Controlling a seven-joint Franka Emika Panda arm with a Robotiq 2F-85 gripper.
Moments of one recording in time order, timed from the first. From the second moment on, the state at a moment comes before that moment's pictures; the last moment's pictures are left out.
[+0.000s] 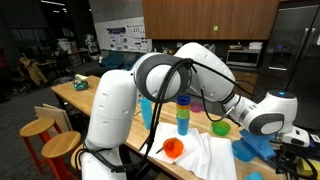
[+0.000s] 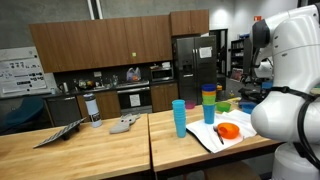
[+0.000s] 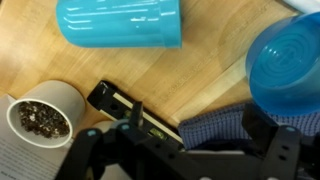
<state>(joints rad) -0.50 0.36 -0.36 -1.94 0.10 2.47 0.05</state>
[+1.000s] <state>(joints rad) -0.44 0.01 -0.56 -2.36 -0.41 2.65 0.36</state>
